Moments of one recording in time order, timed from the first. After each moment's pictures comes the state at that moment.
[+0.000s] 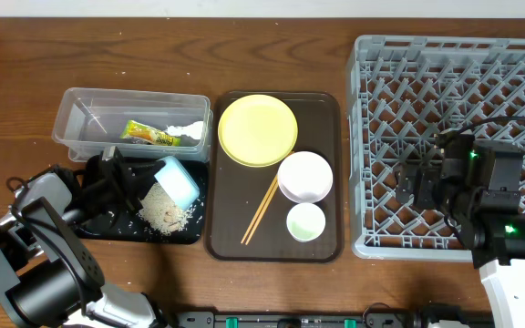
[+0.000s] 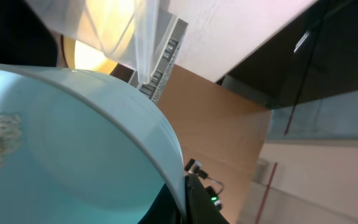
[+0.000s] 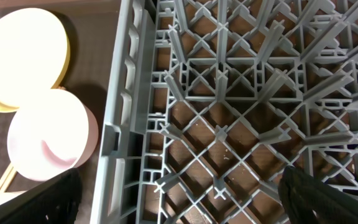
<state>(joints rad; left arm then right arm) 0.59 1.76 0.88 -1.05 1.49 -0.12 -0.04 0.97 0.85 -0.77 -0.18 0.06</state>
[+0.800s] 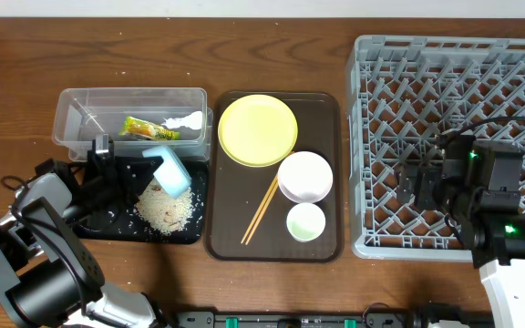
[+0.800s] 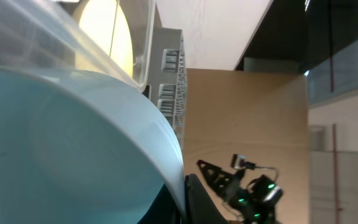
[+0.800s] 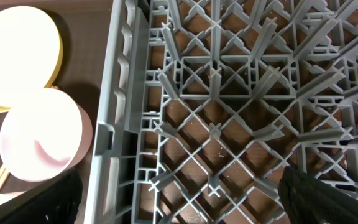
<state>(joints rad) 0.59 1.76 0.88 -0.89 1.49 0.14 -0.04 0.97 0.85 -0.77 -0.16 0.06</state>
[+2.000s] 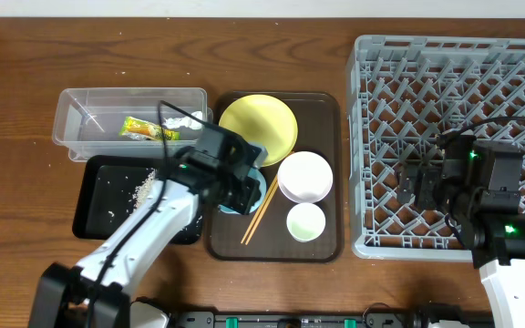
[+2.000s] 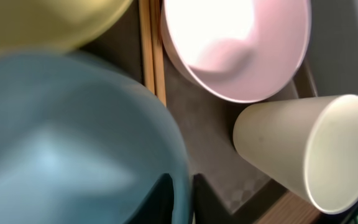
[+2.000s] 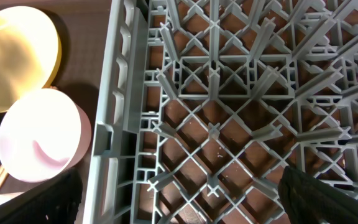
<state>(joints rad) -0.42 1.47 0.88 -0.63 0.42 -0.03 -0.04 0.97 0.85 -0.77 -0.16 0.06</state>
